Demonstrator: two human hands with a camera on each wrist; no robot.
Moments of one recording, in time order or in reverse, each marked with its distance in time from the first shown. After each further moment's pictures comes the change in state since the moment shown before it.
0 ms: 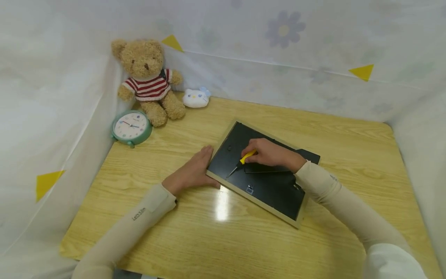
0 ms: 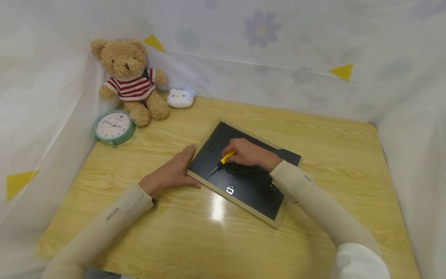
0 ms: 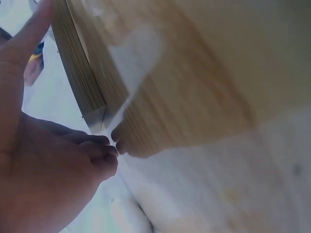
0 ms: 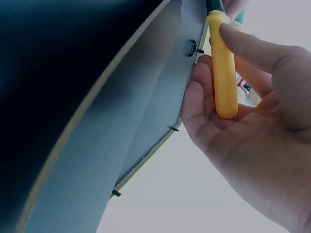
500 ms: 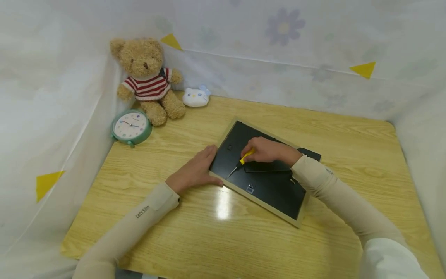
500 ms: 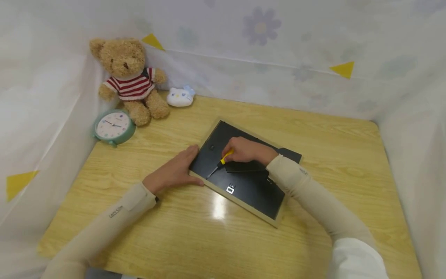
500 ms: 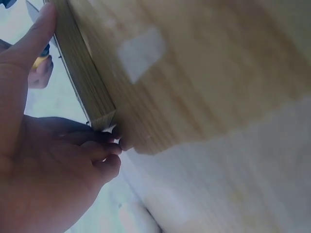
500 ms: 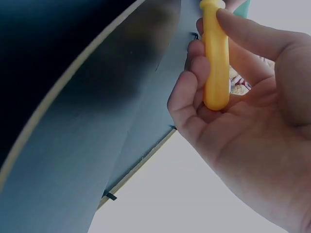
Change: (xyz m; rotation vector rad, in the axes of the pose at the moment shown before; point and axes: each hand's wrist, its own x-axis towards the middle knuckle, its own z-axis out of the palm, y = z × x) left_hand 0.005 0.009 0.000 0.082 -0.031 -0.021; right_hand 0.014 0.004 -0.005 -0.010 -0.132 0.062
